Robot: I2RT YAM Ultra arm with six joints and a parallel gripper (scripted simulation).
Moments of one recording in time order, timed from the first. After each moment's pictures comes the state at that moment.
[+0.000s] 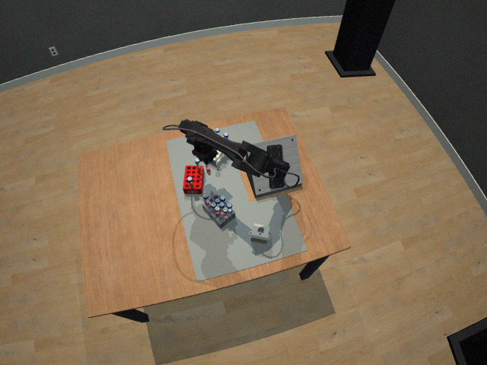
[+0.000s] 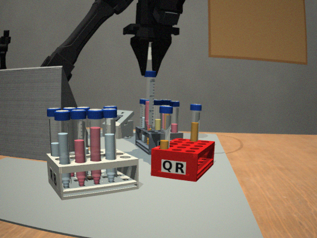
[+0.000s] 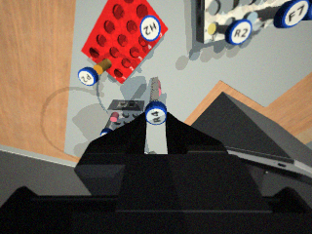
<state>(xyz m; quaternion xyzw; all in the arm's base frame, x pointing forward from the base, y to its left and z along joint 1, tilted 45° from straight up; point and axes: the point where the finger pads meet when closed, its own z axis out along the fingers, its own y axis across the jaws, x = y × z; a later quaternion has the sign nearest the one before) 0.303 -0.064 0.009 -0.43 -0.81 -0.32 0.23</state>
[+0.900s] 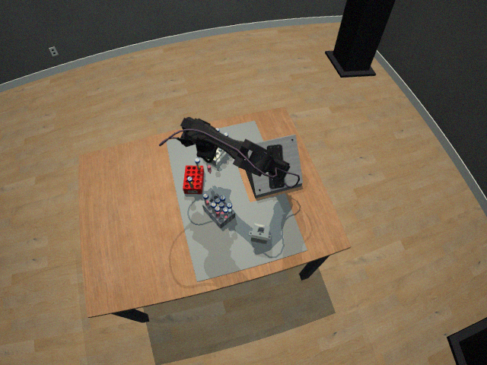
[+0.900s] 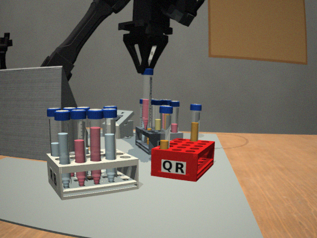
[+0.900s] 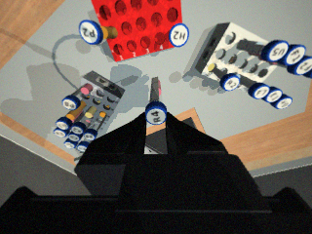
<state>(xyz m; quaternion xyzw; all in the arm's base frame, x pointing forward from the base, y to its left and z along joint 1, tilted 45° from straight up) 0.296 -0.072 0.008 -0.19 -0.90 -0.37 0.12</state>
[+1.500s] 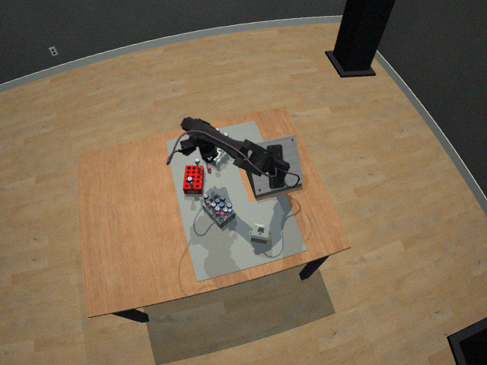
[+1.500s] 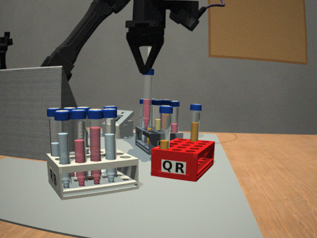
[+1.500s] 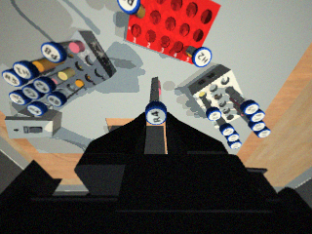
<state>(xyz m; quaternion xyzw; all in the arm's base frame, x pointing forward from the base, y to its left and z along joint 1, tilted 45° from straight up) 0.296 -0.072 0.008 0.05 -0.92 -0.38 0.02</state>
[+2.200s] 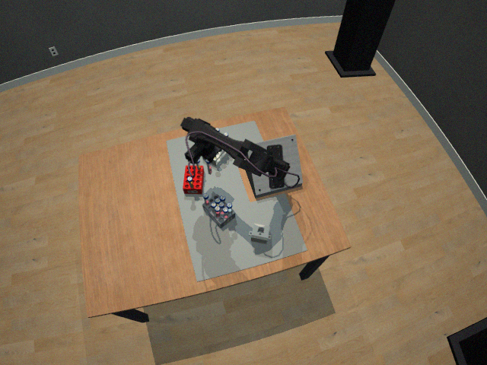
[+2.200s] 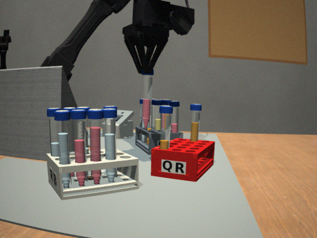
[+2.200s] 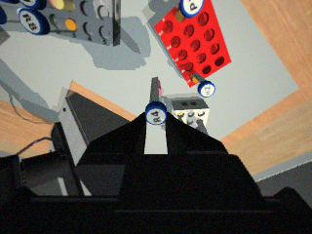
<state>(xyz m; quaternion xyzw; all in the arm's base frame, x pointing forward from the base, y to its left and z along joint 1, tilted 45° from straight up) 0.296 -0.073 0.007 0.33 -0.86 -0.37 -0.10</state>
